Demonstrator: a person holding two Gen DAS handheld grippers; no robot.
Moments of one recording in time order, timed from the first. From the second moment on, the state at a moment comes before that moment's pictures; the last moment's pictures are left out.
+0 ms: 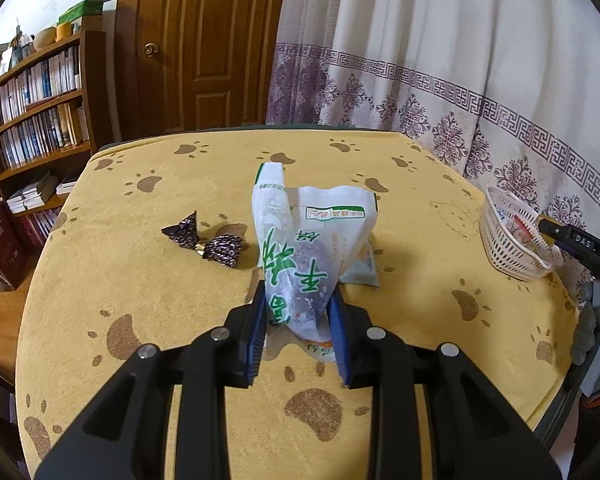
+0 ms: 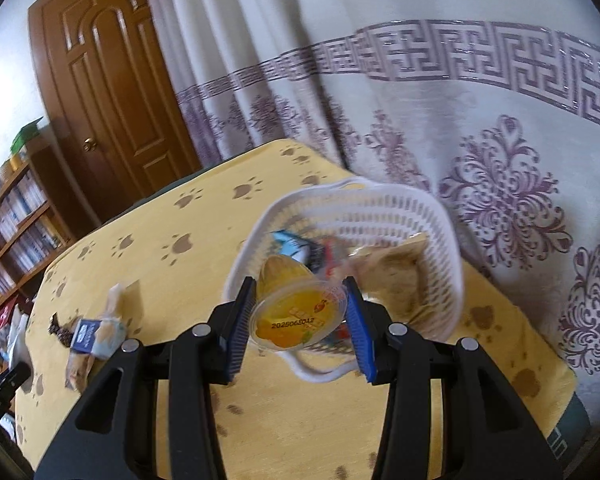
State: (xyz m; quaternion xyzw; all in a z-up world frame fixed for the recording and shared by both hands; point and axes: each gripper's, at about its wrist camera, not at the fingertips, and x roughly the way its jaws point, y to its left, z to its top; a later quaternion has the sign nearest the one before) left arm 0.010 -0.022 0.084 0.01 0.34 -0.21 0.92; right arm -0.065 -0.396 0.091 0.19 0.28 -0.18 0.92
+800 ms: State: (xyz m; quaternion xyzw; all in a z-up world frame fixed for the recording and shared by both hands) left arm 0.000 -0.072 0.092 0.05 0.34 -0.24 0.91; right arm -0.080 -0.425 0.074 0.21 0.27 -0.21 0.92
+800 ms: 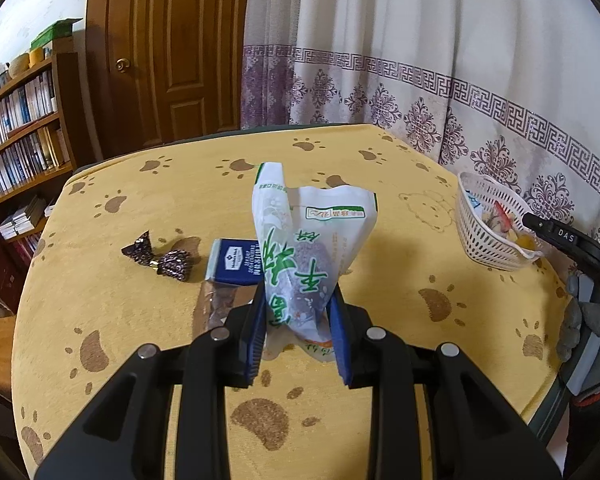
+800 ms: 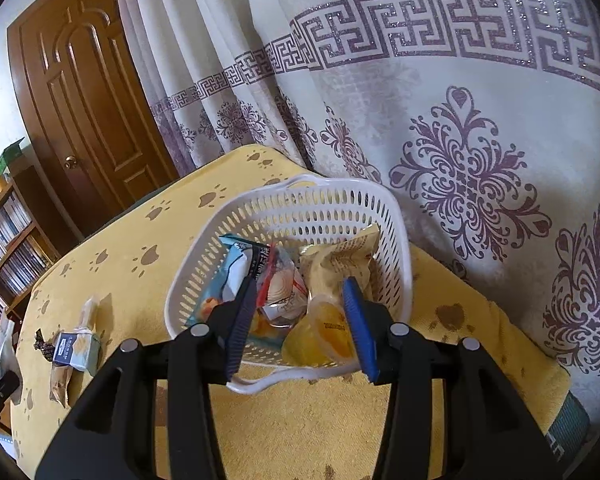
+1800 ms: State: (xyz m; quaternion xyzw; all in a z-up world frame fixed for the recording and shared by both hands) left arm -0.008 -0.110 0.102 0.07 0.33 -0.25 0.91; right arm -0.115 -0.410 0.069 0.23 0.24 -0.19 0.92
